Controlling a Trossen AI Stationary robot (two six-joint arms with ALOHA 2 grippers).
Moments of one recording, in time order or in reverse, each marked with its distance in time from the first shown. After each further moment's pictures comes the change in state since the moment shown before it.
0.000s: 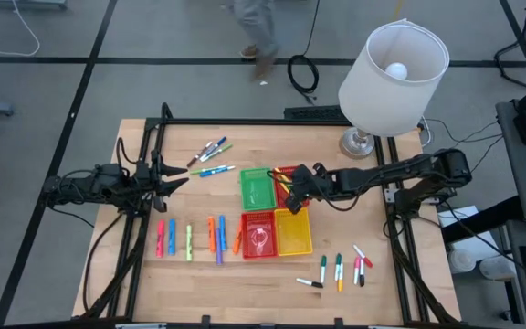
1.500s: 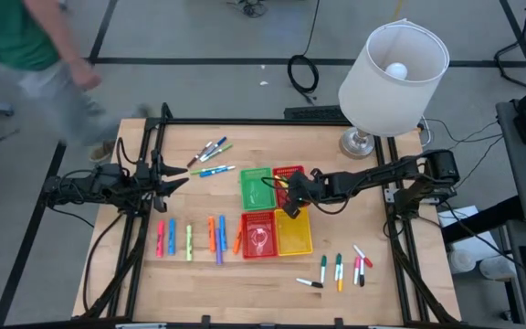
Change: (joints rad) left arm 0.000 0.000 0.000 0.000 0.000 0.000; right arm -0.001 0.104 -0.001 -0.004 -0.050 0.024
